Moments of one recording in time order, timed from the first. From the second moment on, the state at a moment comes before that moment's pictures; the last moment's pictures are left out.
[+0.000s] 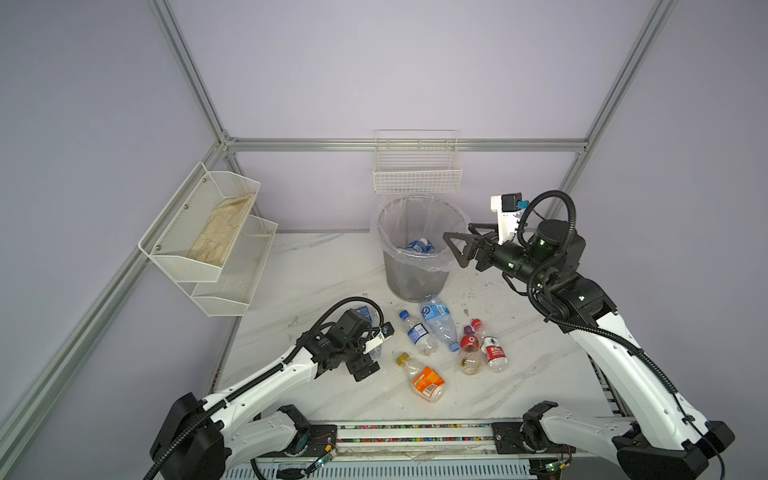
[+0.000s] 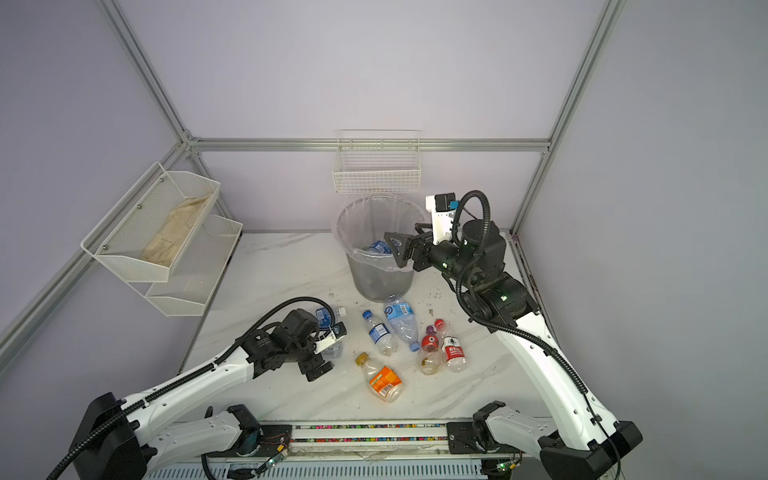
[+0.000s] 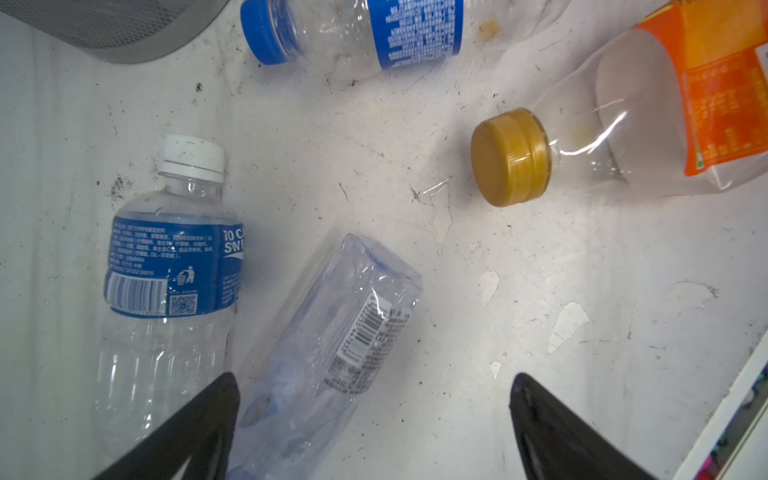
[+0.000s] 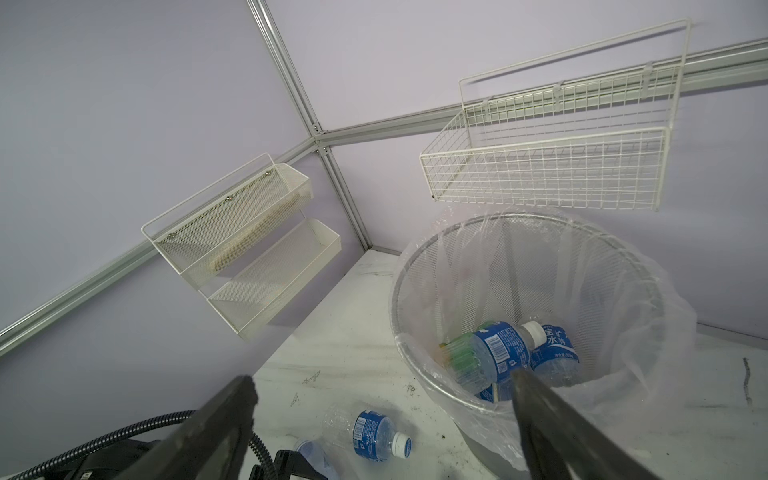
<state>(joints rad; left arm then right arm) -0.69 1.12 0.71 -0.64 -0.02 0.43 0.50 1.14 1.40 -0.34 -0.29 0.34</state>
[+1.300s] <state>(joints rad) -0.66 1.41 0.71 -0.54 -0.10 0.47 0.50 1.06 1.29 -0.34 -0.26 0.33</state>
